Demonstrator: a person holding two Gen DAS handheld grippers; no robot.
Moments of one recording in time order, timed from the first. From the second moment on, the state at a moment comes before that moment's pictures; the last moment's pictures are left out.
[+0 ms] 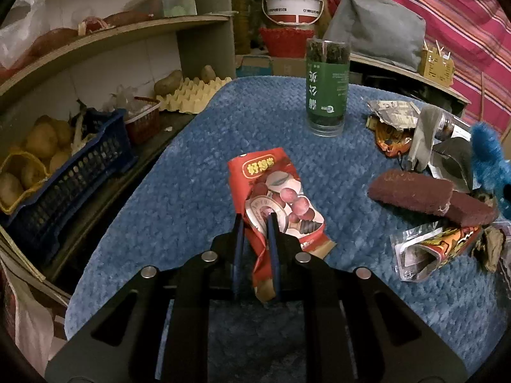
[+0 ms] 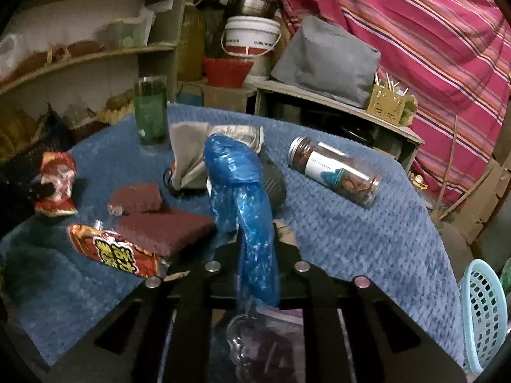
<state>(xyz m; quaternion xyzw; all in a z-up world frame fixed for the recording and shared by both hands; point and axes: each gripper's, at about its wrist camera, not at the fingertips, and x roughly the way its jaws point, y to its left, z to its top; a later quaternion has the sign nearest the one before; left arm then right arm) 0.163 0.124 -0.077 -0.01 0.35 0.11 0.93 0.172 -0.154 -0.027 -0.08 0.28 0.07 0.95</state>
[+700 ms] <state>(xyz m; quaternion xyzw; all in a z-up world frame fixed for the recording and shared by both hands) 0.159 -0.019 0.003 0.04 0.29 0.02 0.96 0.131 -0.311 0.023 0.00 0.23 0.02 0.97</state>
